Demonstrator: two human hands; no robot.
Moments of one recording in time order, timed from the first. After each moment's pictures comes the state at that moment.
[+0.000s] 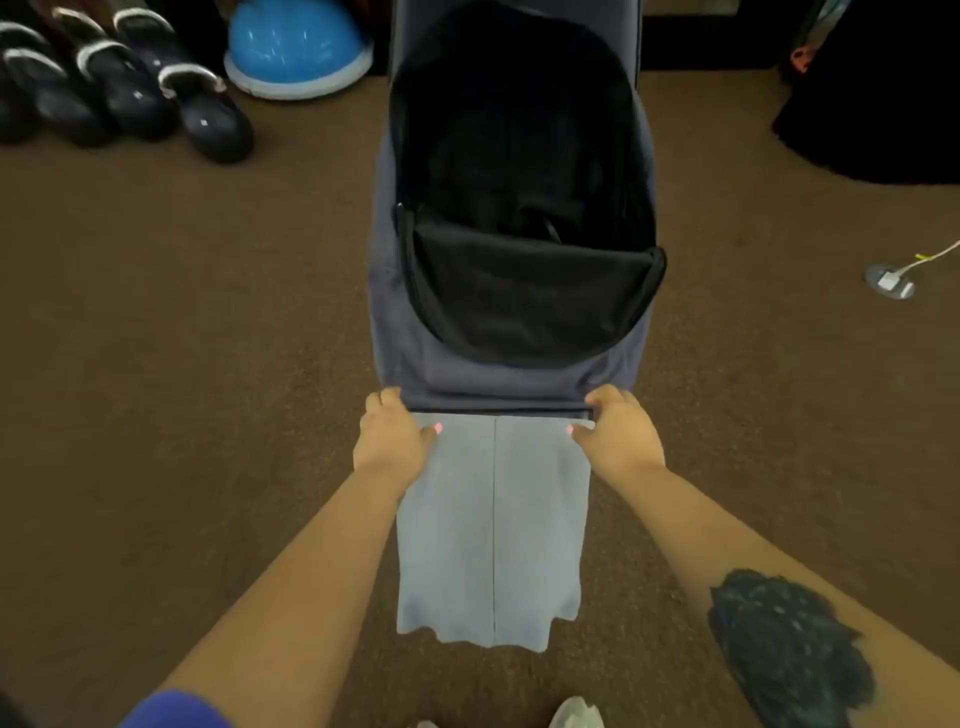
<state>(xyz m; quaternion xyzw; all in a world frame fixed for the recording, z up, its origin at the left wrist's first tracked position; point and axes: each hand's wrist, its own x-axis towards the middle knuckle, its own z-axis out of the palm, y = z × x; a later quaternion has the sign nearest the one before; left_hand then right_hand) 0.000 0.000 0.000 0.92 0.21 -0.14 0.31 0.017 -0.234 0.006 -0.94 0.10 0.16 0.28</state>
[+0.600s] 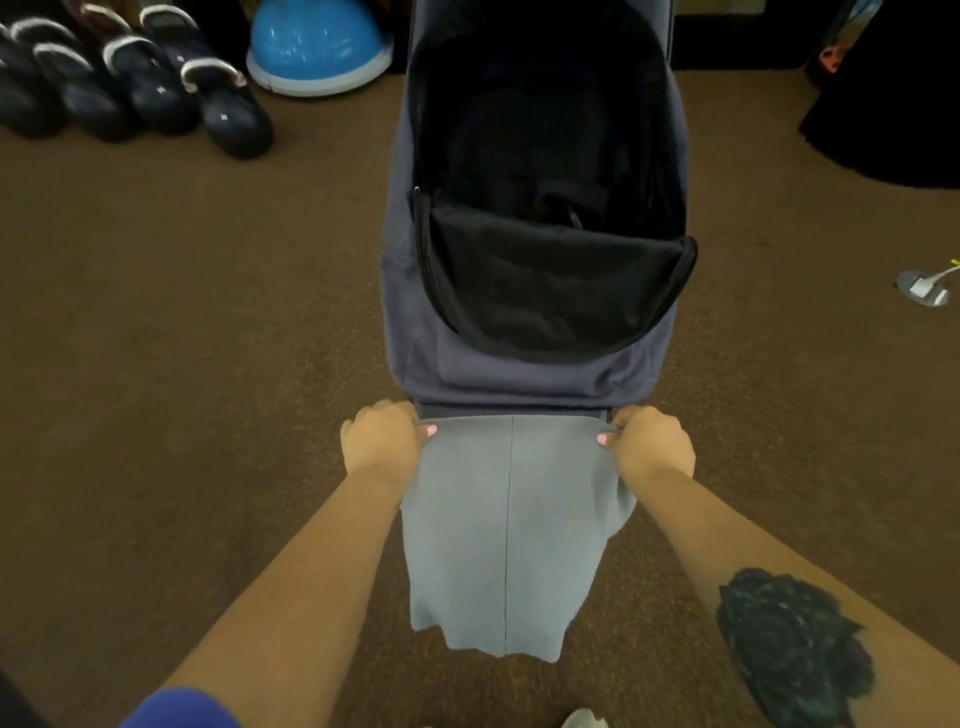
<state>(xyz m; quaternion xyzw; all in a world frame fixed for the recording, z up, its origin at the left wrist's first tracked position) -0.001 0.018 -0.017 0.97 0.16 -0.13 0.10 0.020 -0.242 -0.018 -0.96 0.15 0.17 0.18</state>
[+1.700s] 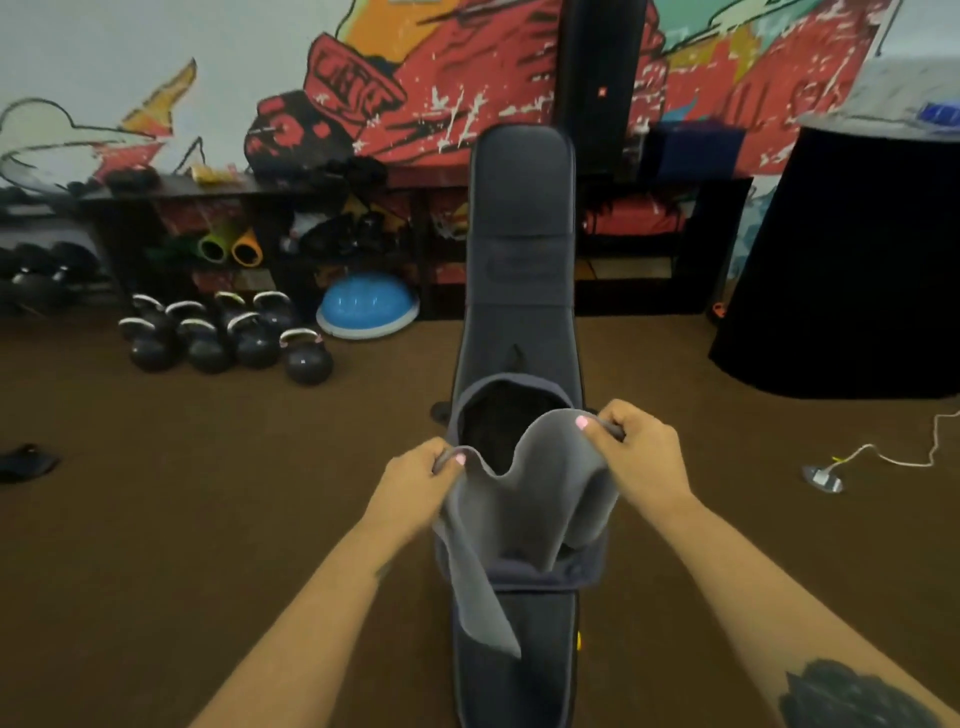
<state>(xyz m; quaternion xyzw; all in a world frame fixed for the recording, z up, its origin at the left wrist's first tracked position) -0.028 0.021 0.392 0.92 0.02 0.00 0.39 -0.006 -0.224 0.420 -0.90 -0.04 -0.11 0.42</state>
